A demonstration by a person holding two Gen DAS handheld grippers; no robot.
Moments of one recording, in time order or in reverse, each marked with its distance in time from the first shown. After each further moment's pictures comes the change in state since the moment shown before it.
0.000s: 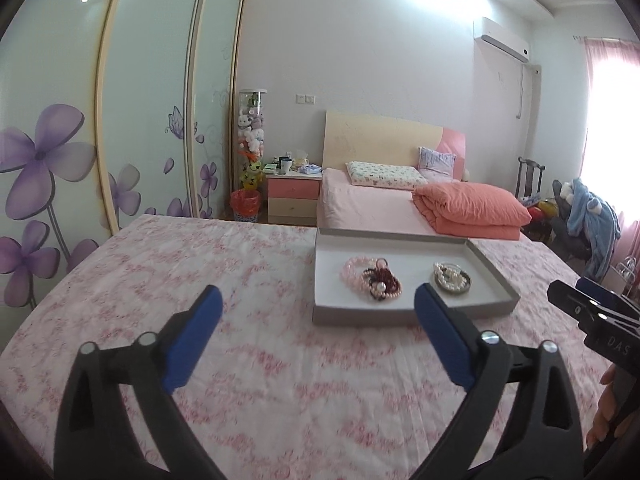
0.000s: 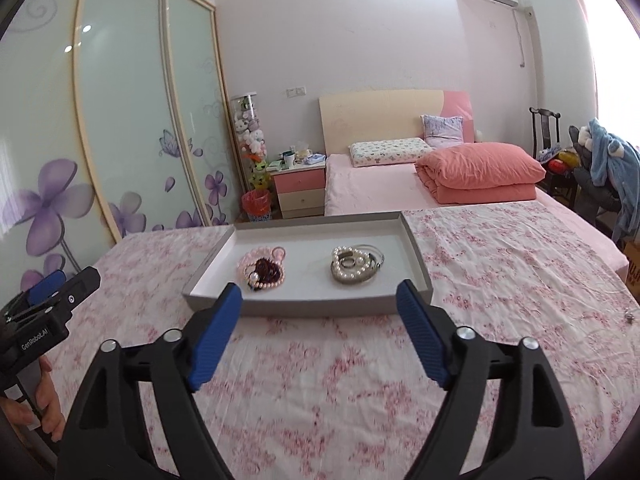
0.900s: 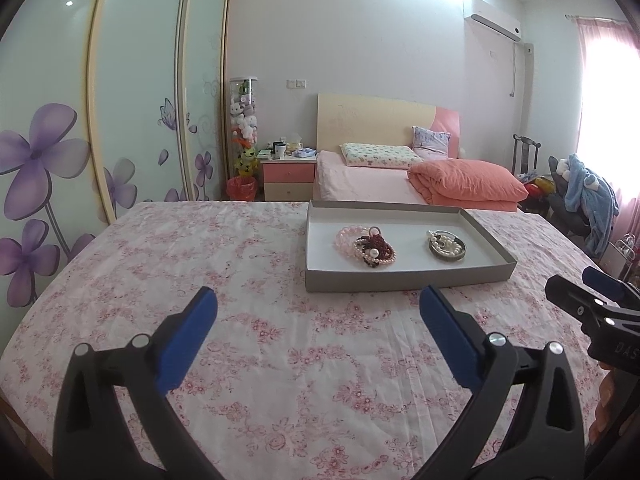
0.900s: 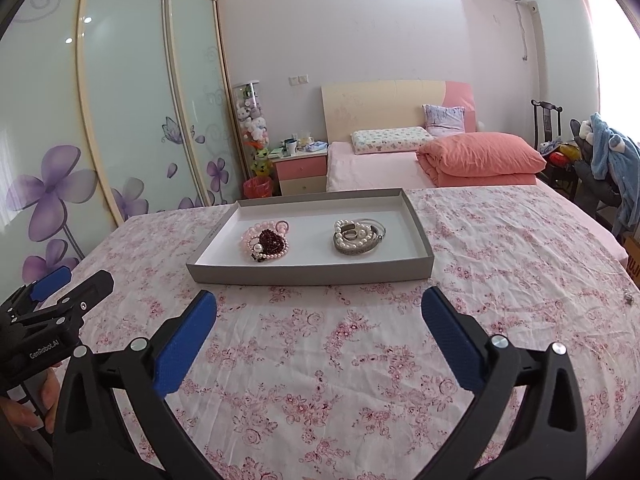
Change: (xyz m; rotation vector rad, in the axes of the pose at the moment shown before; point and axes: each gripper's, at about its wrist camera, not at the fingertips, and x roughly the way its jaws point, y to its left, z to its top) left arm 0.000 -0.012 -0.024 0.046 0.056 -0.008; right arm -0.009 0.000 -0.024 0.006 0.037 -0.001
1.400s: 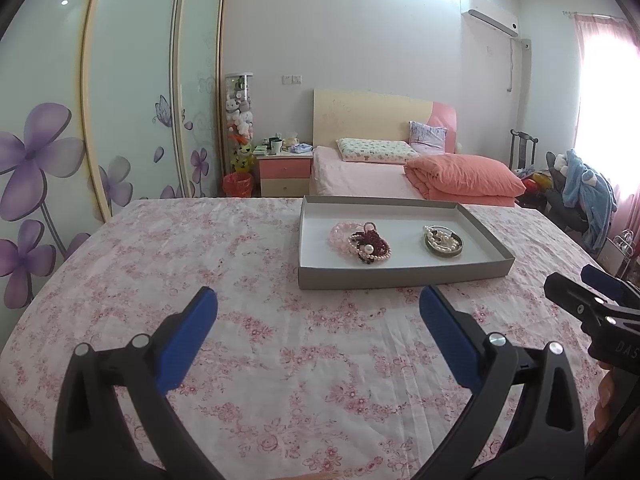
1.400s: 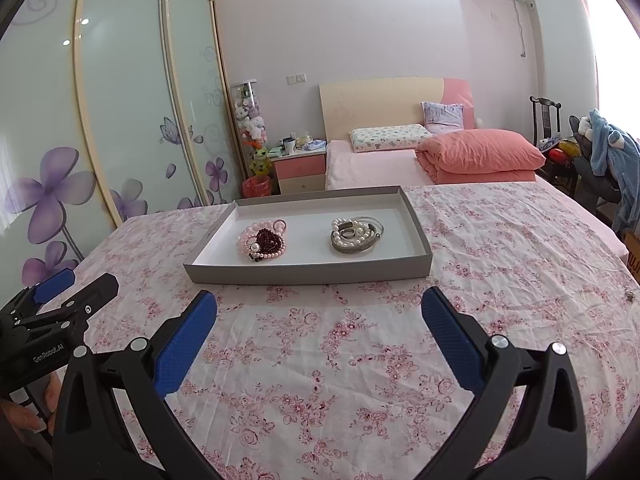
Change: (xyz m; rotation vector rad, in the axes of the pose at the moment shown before) left arm 0.006 -0.006 0.000 0.004 0.018 -0.007; right arm 0.003 -0.002 0.003 0.007 0.006 0.004
